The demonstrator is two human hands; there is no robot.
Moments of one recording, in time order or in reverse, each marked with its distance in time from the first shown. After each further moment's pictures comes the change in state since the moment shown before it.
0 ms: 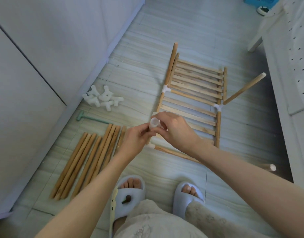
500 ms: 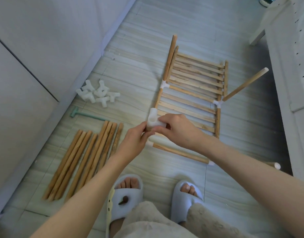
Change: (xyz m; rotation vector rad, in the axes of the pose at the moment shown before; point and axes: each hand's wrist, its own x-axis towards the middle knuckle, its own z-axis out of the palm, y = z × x) left_hand 0.007 -0.017 0.008 0.130 -0.043 0.133; right_hand 0.005 0.018 -0.004 0.066 -0.215 0.116
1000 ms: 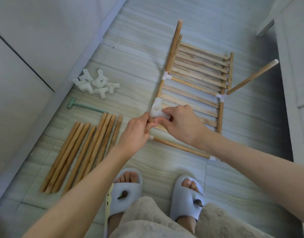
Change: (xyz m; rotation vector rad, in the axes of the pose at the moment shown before) left_hand 0.006 0.005 0.003 0.202 0.070 0.019; right_hand 0.004 0.002 0.007 -0.041 0.113 0.071
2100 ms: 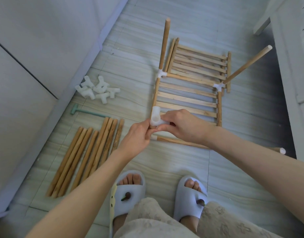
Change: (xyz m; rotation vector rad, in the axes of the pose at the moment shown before) left_hand -0.001 -0.008 0.004 0.018 -0.115 0.026; right_hand -0.002 0.011 -0.012 -0.005 -0.174 -0.252
